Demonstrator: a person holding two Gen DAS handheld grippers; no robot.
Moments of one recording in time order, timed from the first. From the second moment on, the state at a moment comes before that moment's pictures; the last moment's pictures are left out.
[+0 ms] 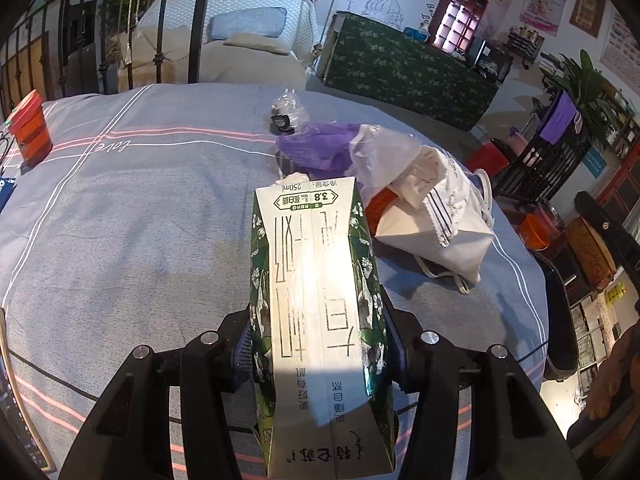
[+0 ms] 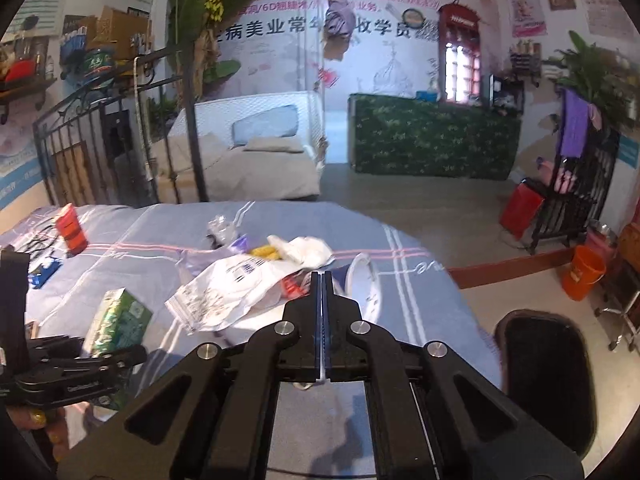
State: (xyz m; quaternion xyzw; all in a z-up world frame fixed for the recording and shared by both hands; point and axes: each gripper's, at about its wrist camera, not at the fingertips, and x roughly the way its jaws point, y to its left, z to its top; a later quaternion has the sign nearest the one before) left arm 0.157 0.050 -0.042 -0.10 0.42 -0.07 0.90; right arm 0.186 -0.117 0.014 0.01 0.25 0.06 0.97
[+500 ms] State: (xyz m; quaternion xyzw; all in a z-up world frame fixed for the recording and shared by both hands) left arm 0.137 0.094 -0.047 -0.12 0.42 -0.01 0.90; right arm 0.219 -0.012 -0.036 -0.13 0.29 0.09 0.94
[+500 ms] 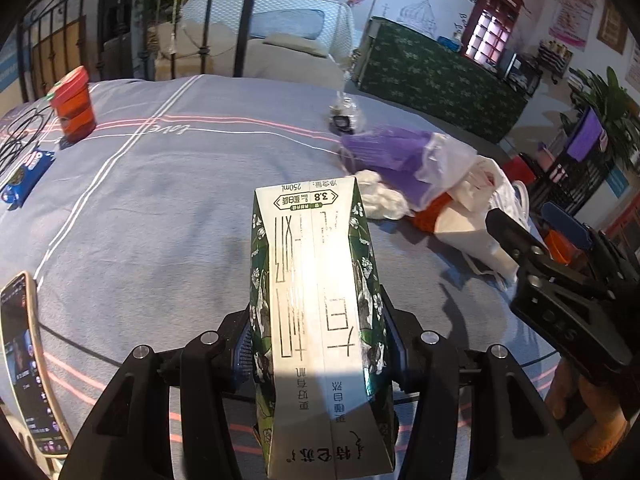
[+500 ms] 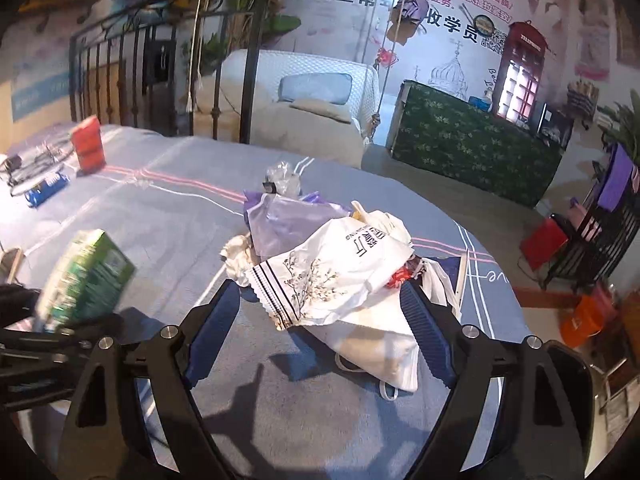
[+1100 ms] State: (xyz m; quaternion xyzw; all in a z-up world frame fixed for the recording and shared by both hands) left arm 0.138 0.081 -0.050 -0.12 0.42 -0.04 0.90; right arm 0.200 -0.078 -0.005 -0.03 0.25 0.06 0.97
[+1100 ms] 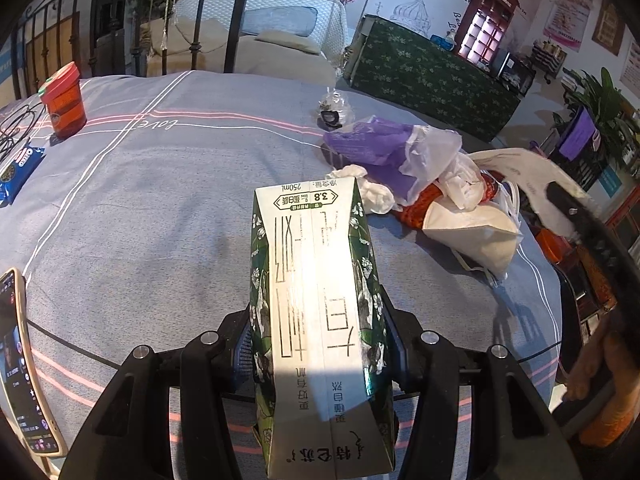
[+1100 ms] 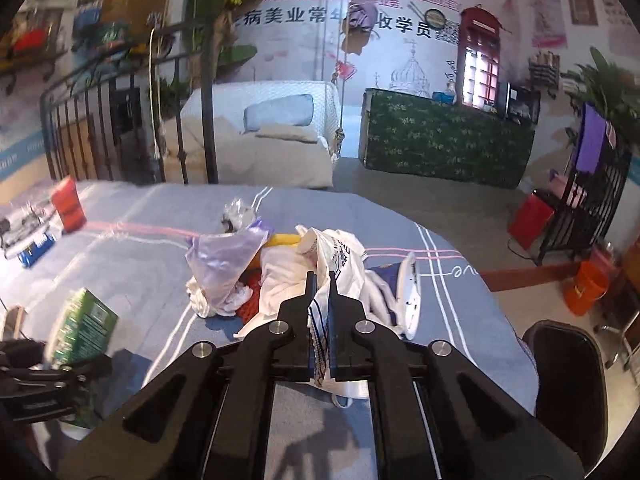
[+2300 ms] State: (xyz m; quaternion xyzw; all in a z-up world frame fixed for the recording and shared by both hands) left arm 0.152 -0.099 -0.008 -0.01 0.36 -0.24 0.90; right arm 0.091 -0.320 -0.012 0.09 0.25 -0.17 0.95
